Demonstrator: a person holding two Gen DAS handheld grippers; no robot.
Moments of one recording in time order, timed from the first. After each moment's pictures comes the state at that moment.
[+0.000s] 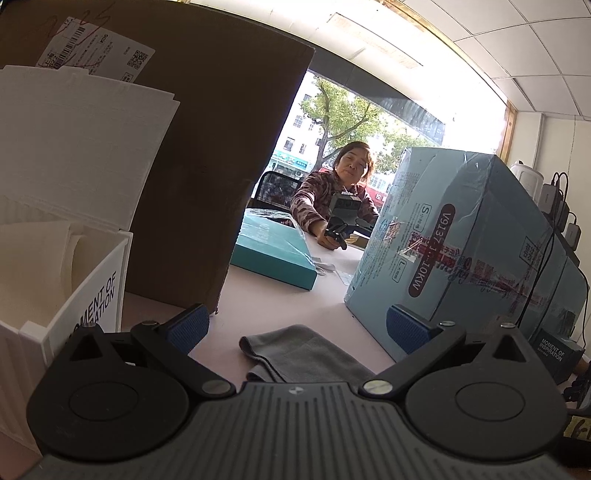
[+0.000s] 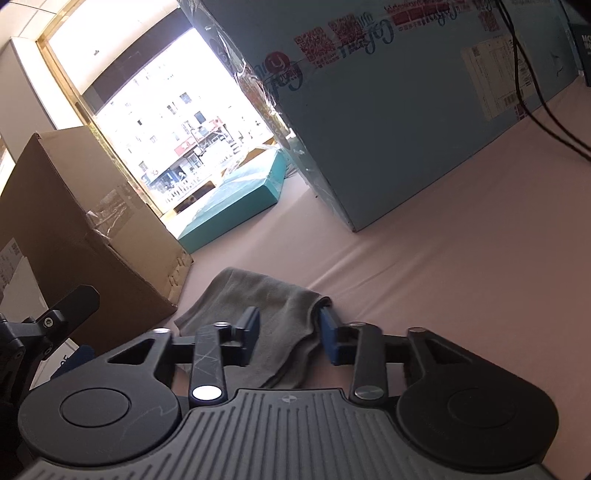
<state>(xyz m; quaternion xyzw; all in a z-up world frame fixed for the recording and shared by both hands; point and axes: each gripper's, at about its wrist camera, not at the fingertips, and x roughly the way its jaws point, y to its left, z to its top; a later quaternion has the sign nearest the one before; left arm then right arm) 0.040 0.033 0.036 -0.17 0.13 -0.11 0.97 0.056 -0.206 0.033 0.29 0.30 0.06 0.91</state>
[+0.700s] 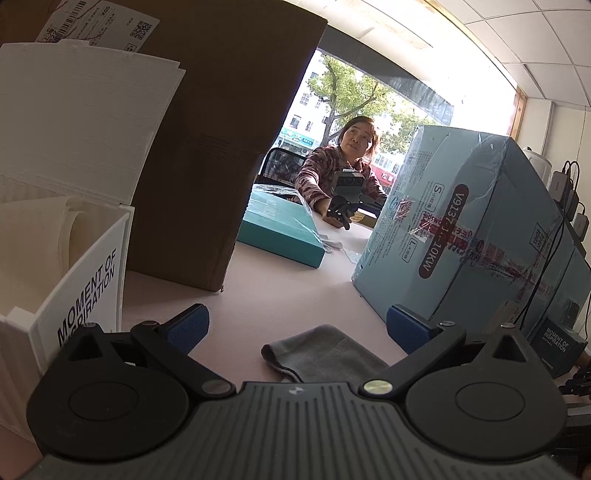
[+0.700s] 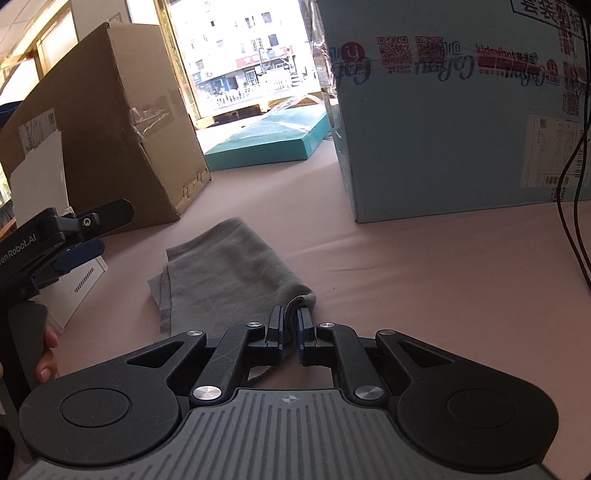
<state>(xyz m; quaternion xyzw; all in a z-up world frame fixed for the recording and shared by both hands) 0.056 0.035 0.030 -0.17 0.18 -0.11 0.96 0.045 -0.230 0.057 0.10 0.36 0.14 0.92</state>
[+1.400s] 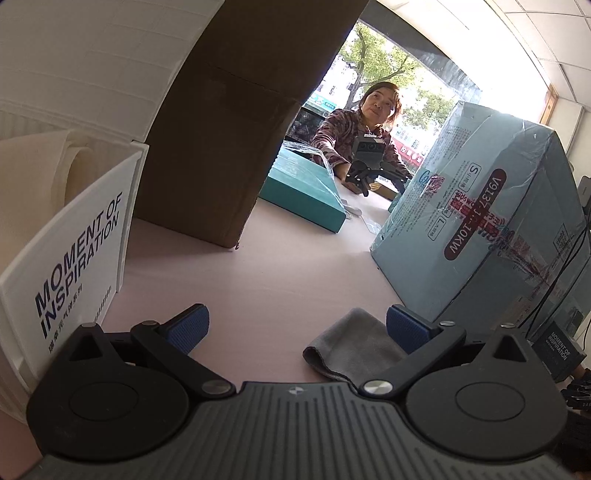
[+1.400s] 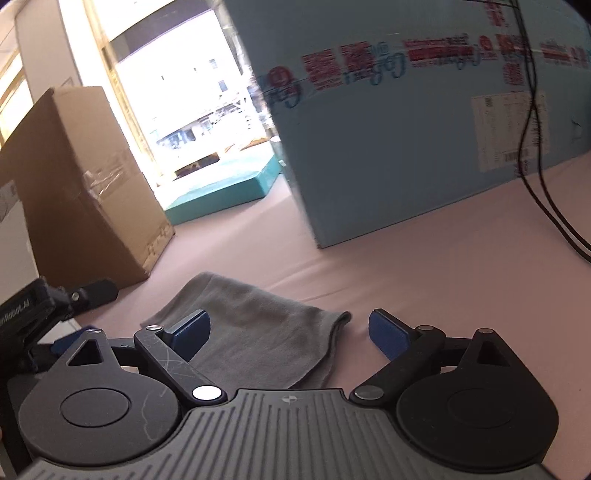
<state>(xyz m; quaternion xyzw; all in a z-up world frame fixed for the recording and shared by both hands) 0.077 0.040 0.016 -0.21 0.25 -0.09 0.94 0.048 -0.222 0.048 0.15 0.31 0.08 0.93</state>
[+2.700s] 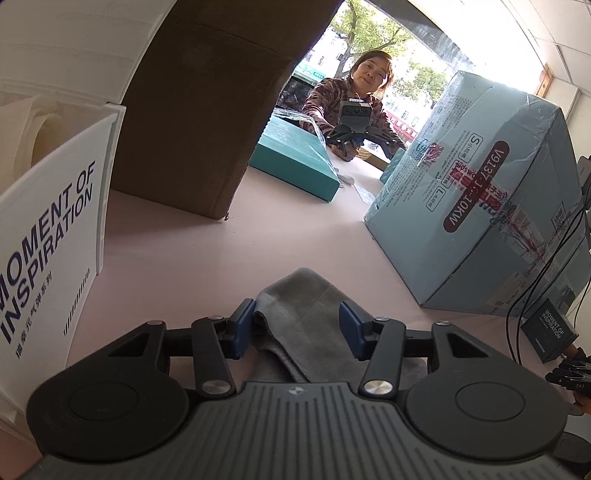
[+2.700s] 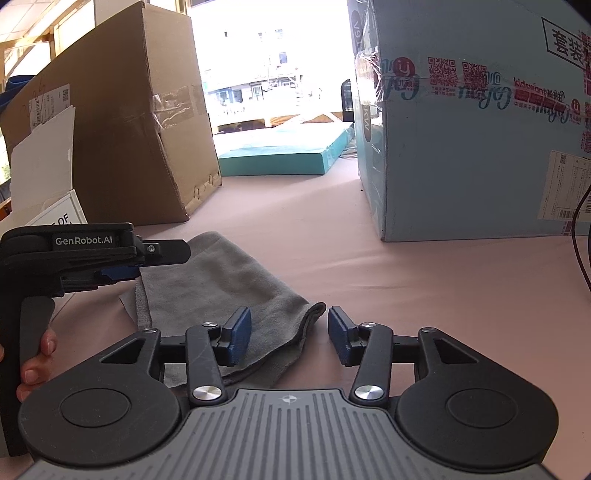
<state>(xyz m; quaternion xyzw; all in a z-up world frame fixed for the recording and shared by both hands) 0.092 0.038 0.009 -0.20 0.30 -0.12 0.93 0.042 -0.186 0.046 0.04 0.32 0.14 0.93</state>
